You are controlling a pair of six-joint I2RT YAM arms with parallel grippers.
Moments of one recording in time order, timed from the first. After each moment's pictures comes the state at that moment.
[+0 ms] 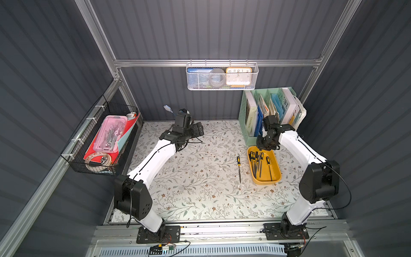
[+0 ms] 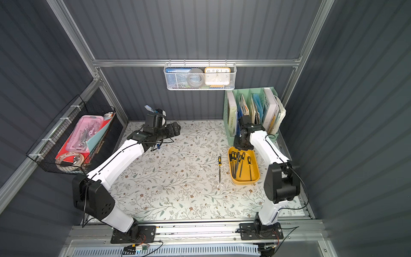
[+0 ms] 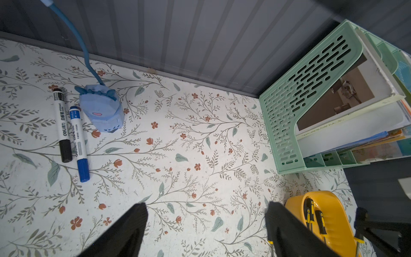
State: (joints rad) left arm -0.35 1.61 1.47 -0.45 -0.04 -0.48; right arm 0.20 1.72 1.52 -0.98 0.02 0.36
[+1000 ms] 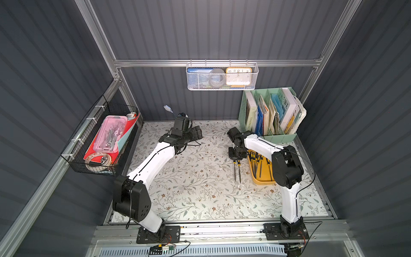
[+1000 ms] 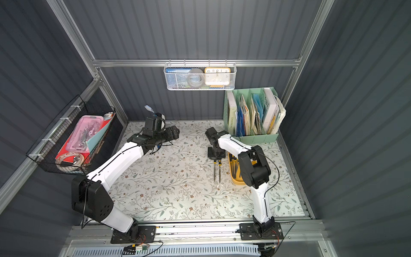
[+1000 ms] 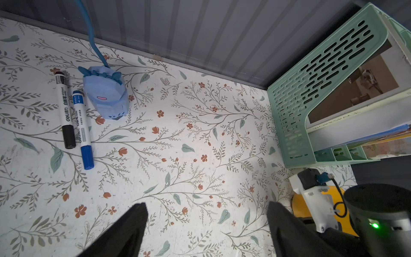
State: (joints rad) left arm -0.33 1.59 1.39 -0.43 -0.02 -0.49; right arm 0.48 2.11 1.64 -0.93 0.01 0.52
